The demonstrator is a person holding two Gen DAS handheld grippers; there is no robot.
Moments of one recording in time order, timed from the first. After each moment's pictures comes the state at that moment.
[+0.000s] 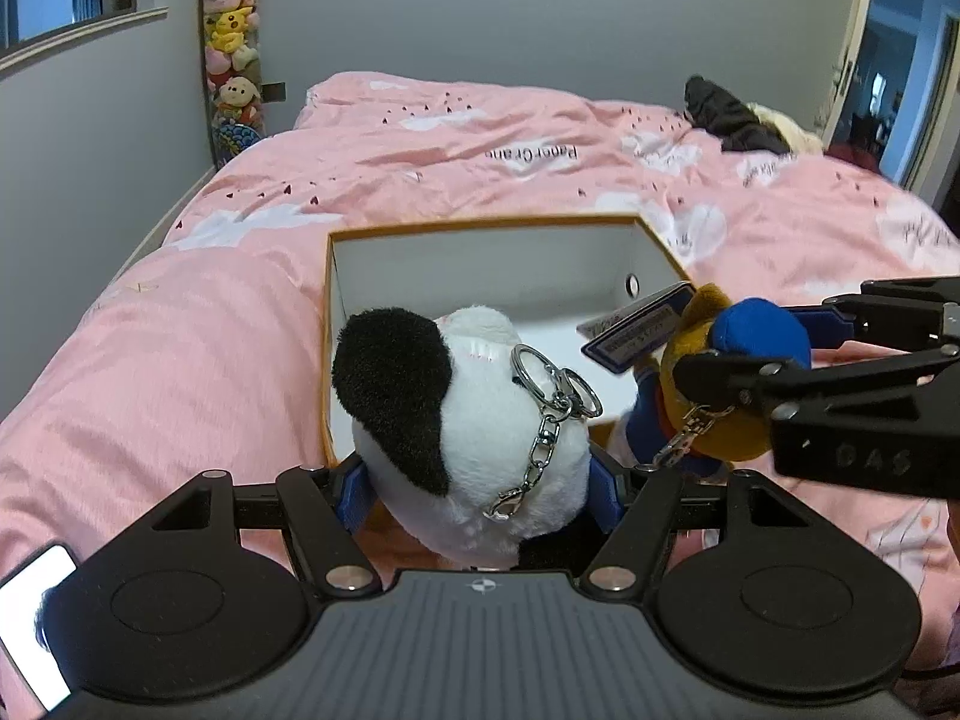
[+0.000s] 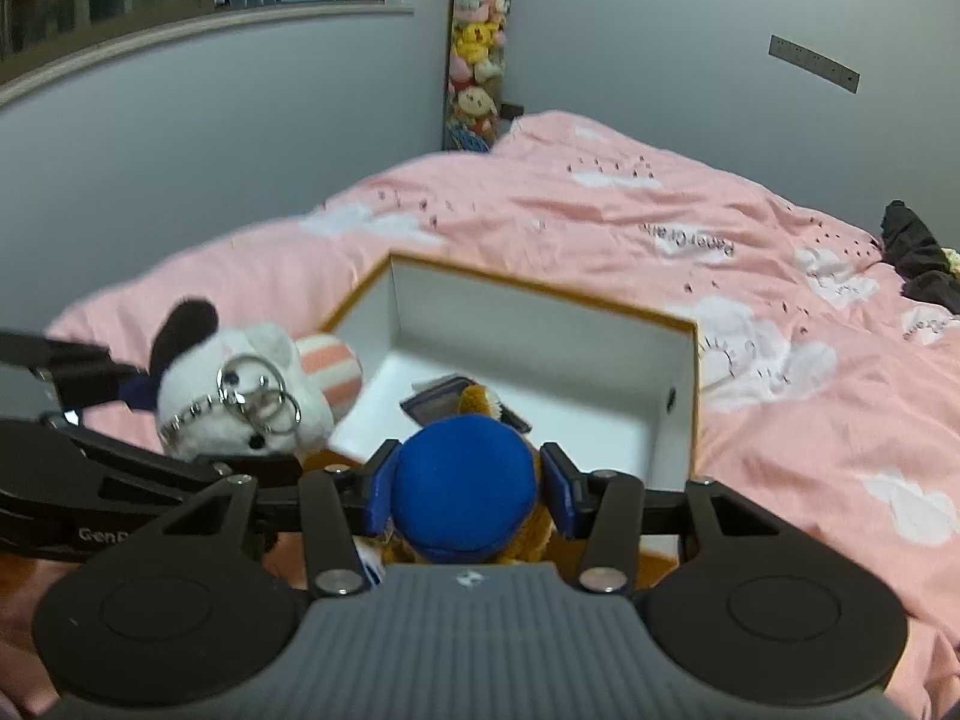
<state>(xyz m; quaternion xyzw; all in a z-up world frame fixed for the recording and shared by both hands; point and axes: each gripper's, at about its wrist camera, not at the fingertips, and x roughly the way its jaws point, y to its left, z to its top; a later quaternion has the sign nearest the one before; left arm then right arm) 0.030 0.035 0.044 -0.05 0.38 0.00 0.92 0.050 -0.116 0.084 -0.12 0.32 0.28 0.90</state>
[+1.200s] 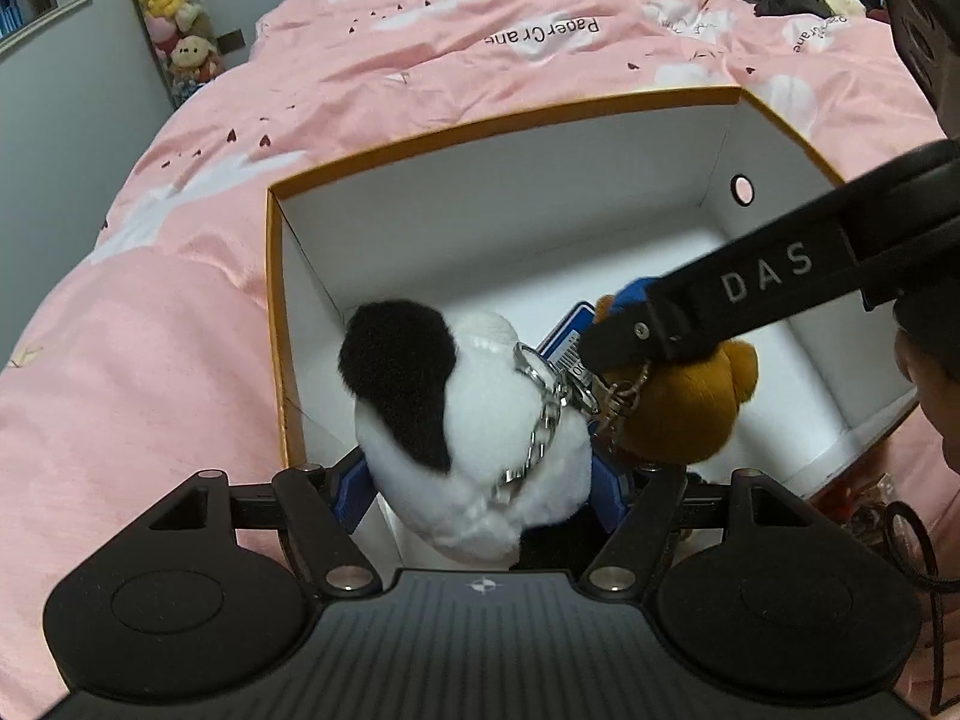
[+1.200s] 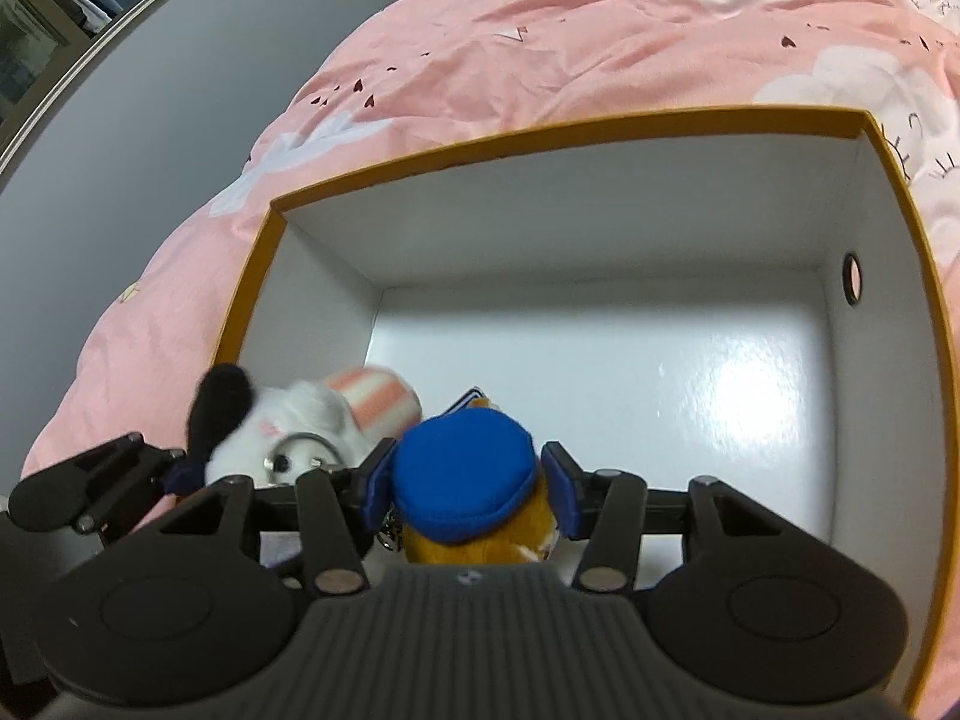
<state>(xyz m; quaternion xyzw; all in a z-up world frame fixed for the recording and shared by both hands) 0.154 0.048 -0.042 0.04 0.48 0.00 0.88 0.228 -0.075 -0.025 0.05 0.53 0.29 0.80</state>
